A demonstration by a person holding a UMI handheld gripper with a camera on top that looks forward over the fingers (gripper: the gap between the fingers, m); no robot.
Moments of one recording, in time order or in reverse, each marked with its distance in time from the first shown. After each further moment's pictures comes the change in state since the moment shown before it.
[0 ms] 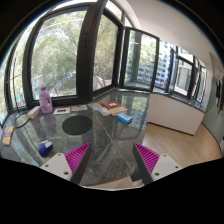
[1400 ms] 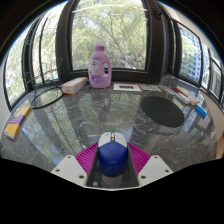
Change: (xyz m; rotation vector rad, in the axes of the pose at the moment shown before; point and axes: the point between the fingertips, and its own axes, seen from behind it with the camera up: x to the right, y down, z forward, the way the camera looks) arm -0.408 0.103 0.163 -0.120 -0.334 -0.123
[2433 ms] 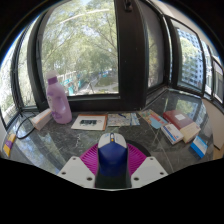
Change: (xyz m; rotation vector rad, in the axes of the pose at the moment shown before) arm 0.211 -0.172 0.101 0.112 -0.064 0.019
